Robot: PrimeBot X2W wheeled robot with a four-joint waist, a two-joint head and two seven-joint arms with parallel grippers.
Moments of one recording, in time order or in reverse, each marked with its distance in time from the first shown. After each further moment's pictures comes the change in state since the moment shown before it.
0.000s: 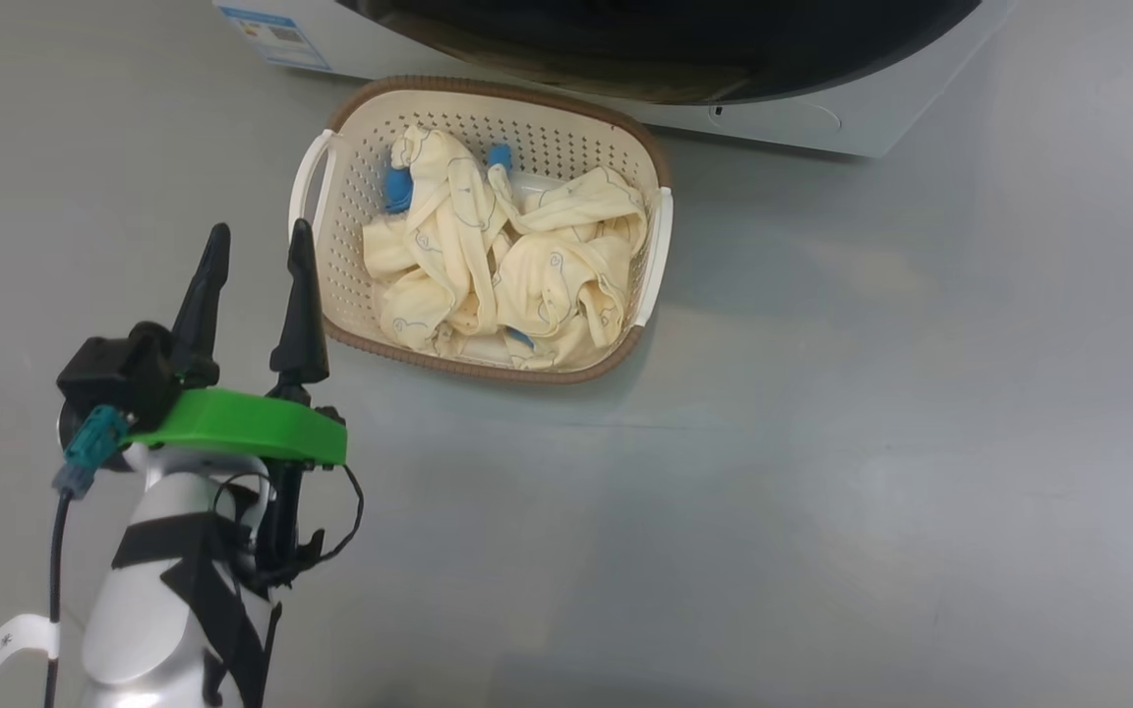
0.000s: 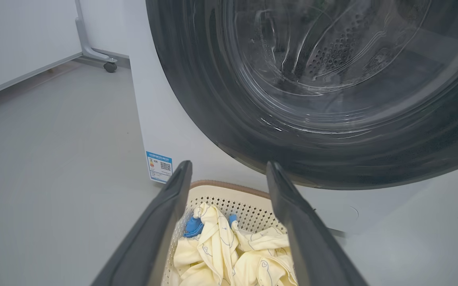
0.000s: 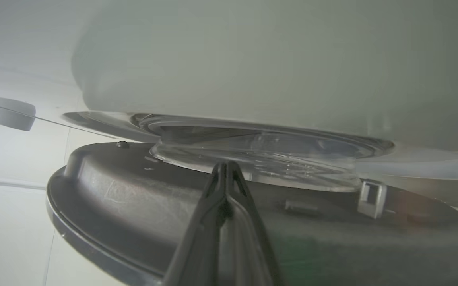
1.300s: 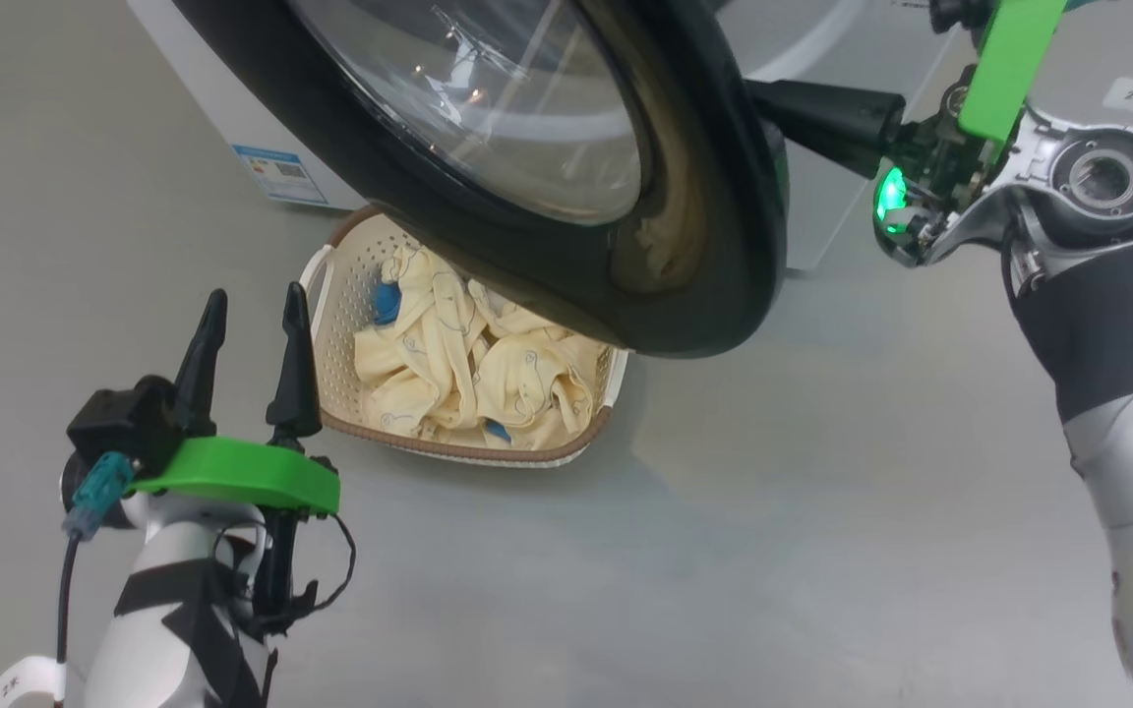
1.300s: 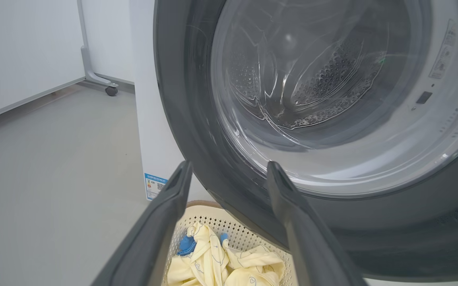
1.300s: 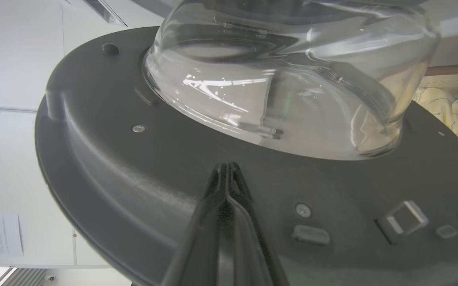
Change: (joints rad) left arm 0.064 0.000 0.025 0.036 0.012 0.000 0.000; right arm 0.336 0.135 0.059 -0.145 0.032 0.000 0.176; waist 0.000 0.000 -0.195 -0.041
